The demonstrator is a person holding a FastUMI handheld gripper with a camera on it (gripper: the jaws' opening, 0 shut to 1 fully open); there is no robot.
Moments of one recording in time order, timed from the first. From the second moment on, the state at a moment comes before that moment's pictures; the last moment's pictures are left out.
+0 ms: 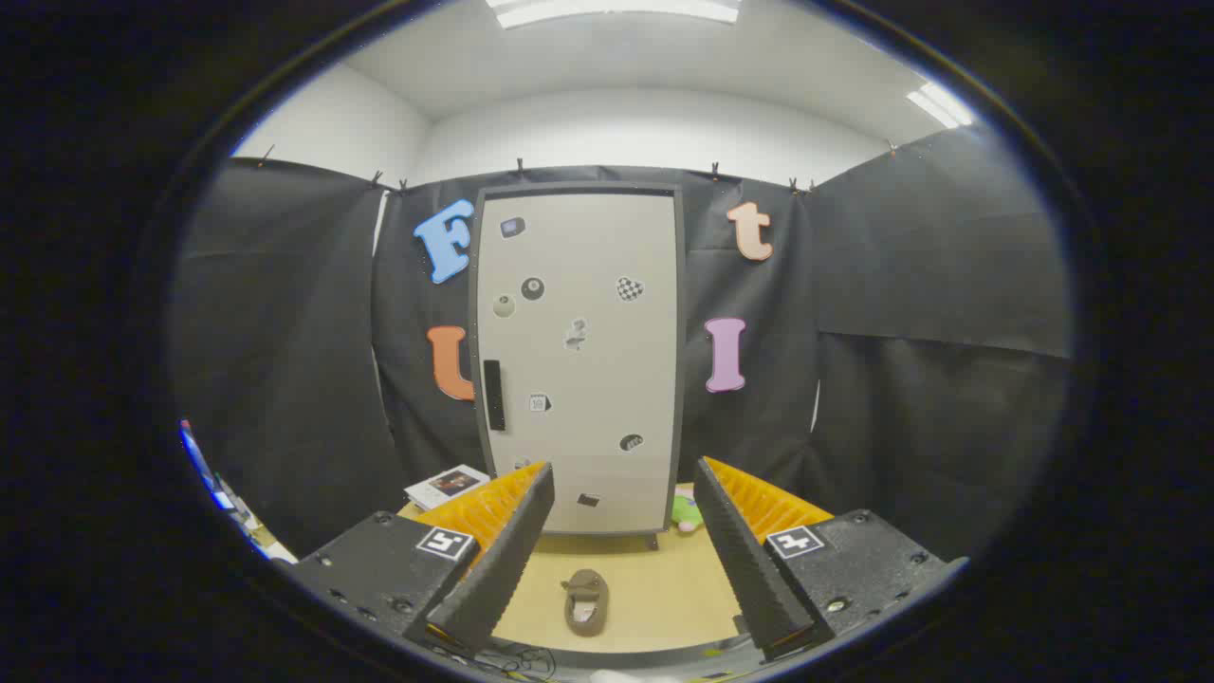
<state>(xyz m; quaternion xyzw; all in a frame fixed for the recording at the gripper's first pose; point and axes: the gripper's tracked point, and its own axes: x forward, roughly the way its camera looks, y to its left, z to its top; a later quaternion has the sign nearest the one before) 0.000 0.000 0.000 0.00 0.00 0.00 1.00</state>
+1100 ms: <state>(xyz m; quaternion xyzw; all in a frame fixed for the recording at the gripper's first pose) -0.002 0.017 -0.011 -0.01 0.01 -0.01 1.00</state>
